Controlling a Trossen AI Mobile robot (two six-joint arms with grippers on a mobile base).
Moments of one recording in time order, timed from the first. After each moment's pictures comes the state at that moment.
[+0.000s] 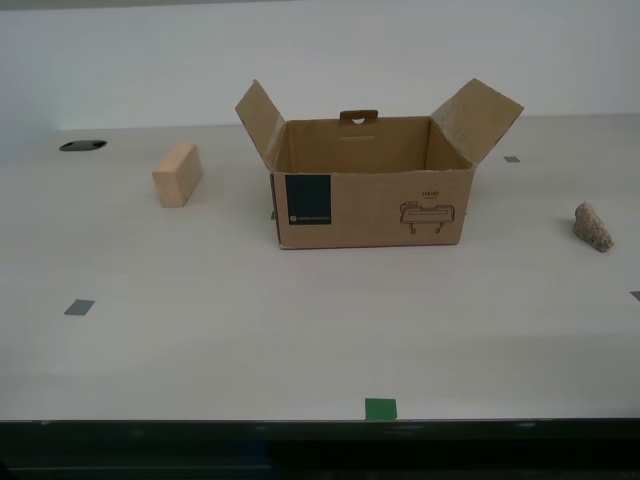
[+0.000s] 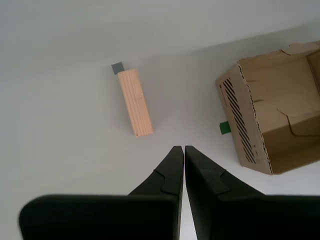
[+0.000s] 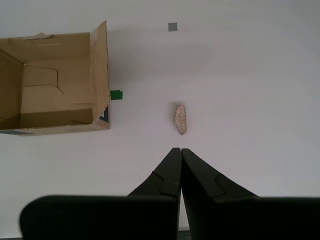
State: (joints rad) arm 0 0.00 1.16 1.59 -1.45 -0.01 0.11; arm 1 -0.17 1.82 2.02 -1.28 0.11 0.07
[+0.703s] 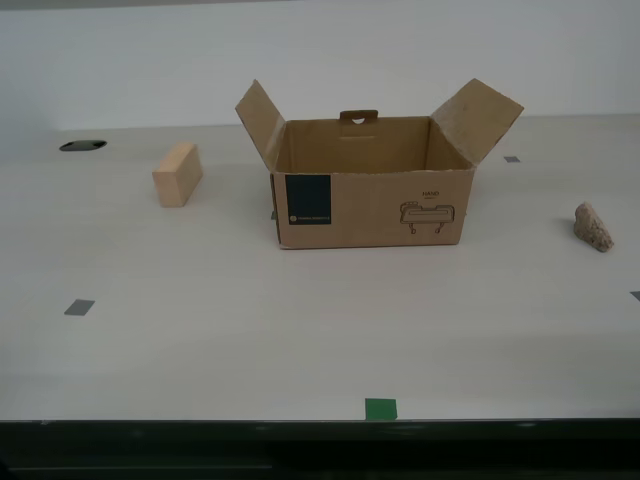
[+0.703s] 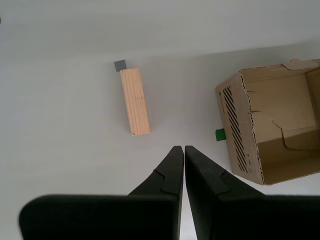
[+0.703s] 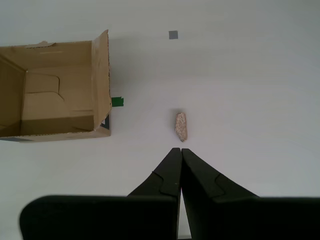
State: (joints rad) arm 0 0.00 1.17 1.59 -1.42 -0.01 0.10; arm 1 -0.17 1.83 2.03 -1.28 0.11 -0.02
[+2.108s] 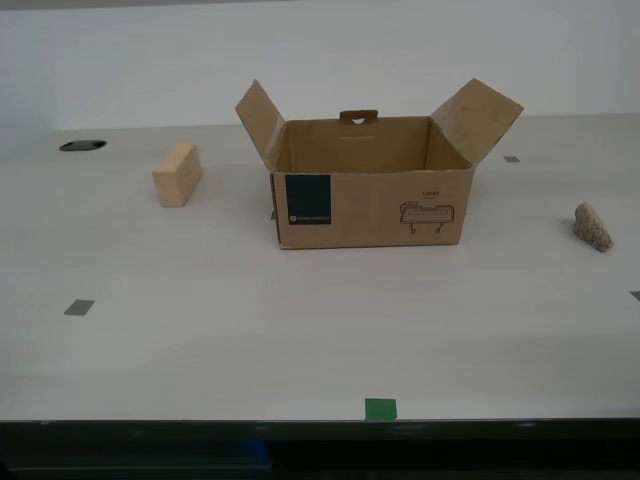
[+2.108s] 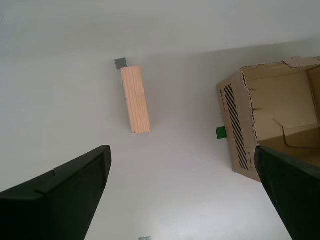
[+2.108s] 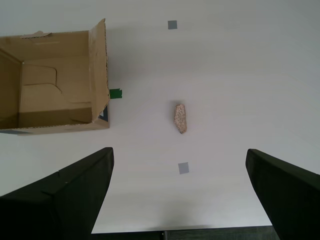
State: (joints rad) arm 0 0.00 1.17 1.59 -1.45 -0.01 0.11; arm 1 -0.16 1.83 2.03 -1.29 0.11 -0.02
